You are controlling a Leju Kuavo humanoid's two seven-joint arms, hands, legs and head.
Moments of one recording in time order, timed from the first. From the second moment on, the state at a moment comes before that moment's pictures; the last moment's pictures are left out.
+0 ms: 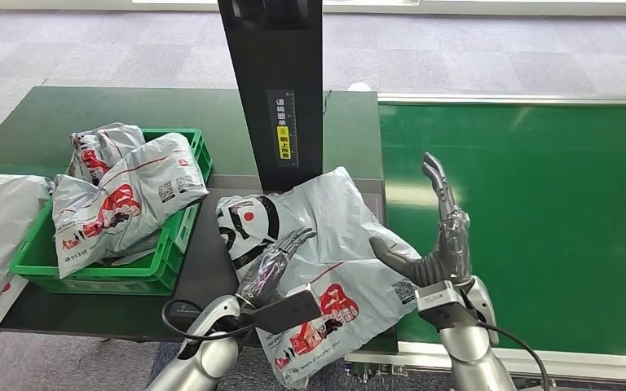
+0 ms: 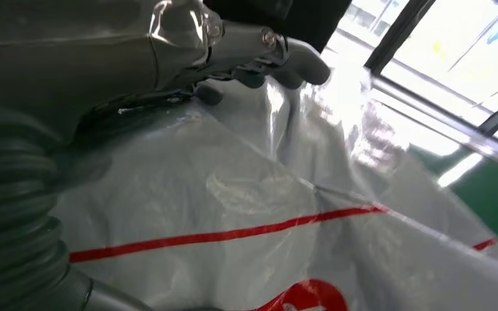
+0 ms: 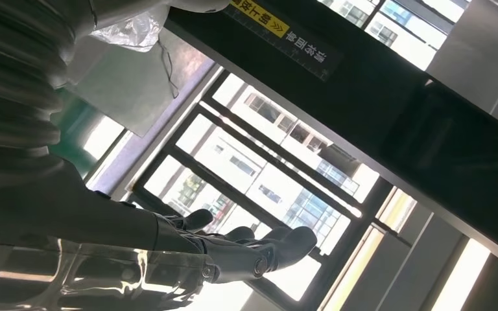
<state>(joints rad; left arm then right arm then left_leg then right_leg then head) -0.20 -0.11 -0.47 -1.25 -0.80 0.12 -0.18 -0.21 0.06 0.28 -1.47 0.39 -0.18 -0.69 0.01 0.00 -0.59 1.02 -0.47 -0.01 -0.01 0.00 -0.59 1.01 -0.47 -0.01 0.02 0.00</state>
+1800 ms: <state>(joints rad) -0.11 -0.15 -0.24 -1.74 -0.86 0.70 -0.69 -0.20 0.07 0.22 -1.52 0.36 -0.18 -0.66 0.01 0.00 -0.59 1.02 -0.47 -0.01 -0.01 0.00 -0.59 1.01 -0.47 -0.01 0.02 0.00</state>
